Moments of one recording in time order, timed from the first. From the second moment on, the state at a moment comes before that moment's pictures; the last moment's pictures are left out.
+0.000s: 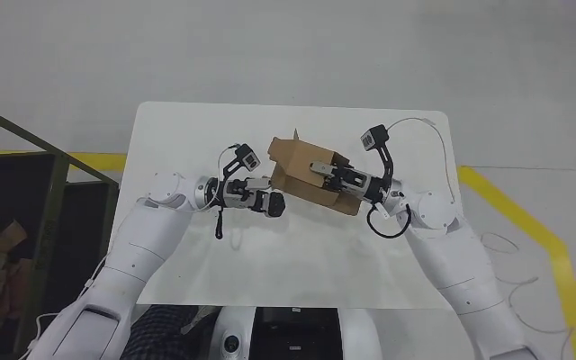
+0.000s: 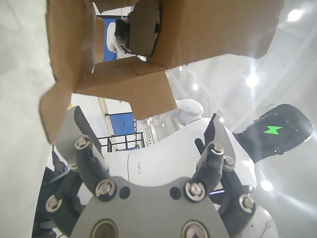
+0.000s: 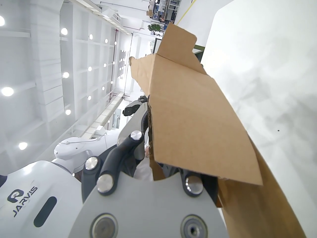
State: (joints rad) left arm 1.03 -1.10 -1.12 -1.23 -0.76 -0.22 -1.44; right arm -1.10 -1.20 1.10 -1.47 0.40 -0.32 0.87
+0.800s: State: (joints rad) left arm 1.02 -1.11 -1.15 -1.20 -0.79 -0.27 -1.42; right arm -1.06 -1.22 1.02 -1.43 0.45 -0.30 0.94
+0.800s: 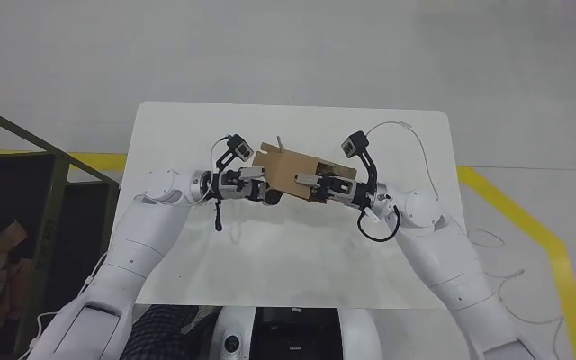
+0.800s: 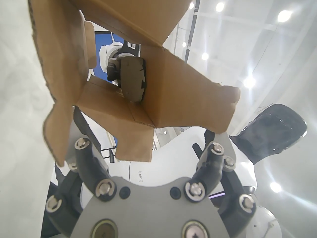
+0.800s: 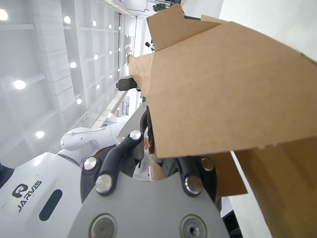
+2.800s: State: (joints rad) left arm 1.07 -1.09 -1.24 -1.23 -0.79 -0.26 -1.47; right arm -1.00 -1.20 1.07 -1.34 0.56 -0.37 1.31
